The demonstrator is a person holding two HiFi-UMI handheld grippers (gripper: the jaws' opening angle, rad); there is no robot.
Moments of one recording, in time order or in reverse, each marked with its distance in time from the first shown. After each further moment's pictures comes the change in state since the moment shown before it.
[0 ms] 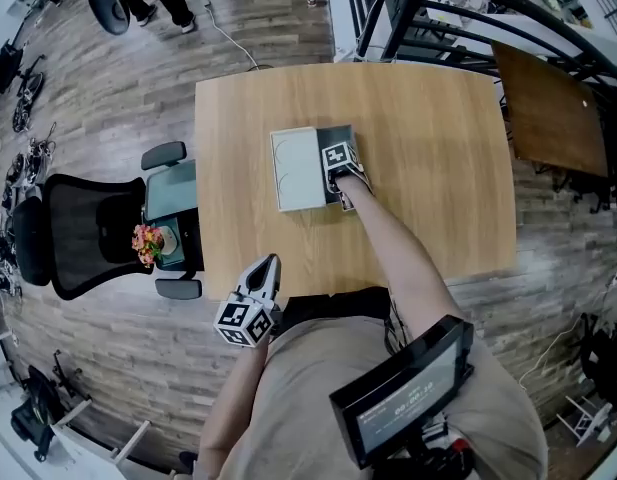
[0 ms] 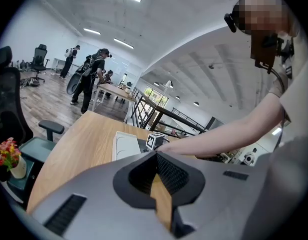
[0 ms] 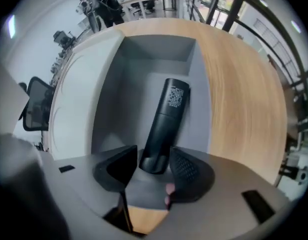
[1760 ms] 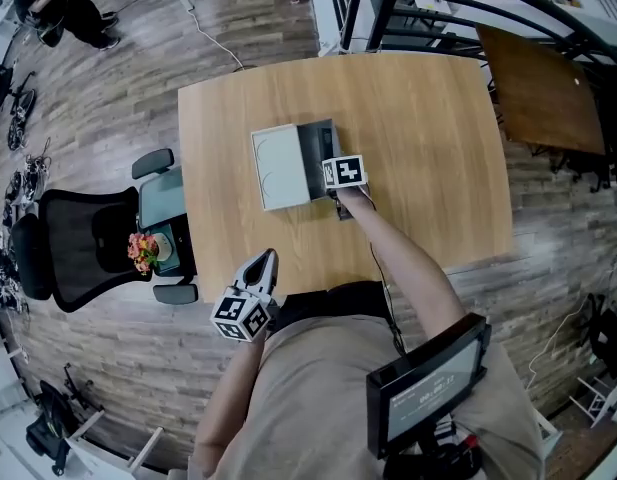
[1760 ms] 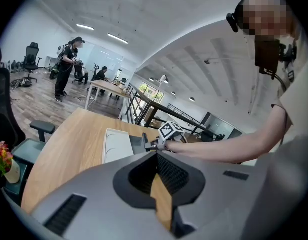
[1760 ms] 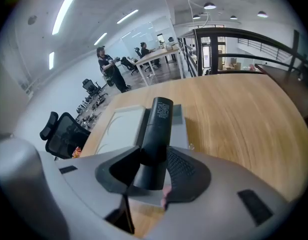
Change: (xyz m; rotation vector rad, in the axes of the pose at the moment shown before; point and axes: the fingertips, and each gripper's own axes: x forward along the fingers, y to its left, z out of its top) left arm 0.026 -0.016 -0.006 0.037 0.053 -0.049; right arm -0.115 0.015 0.016 0.095 -0.577 0.233
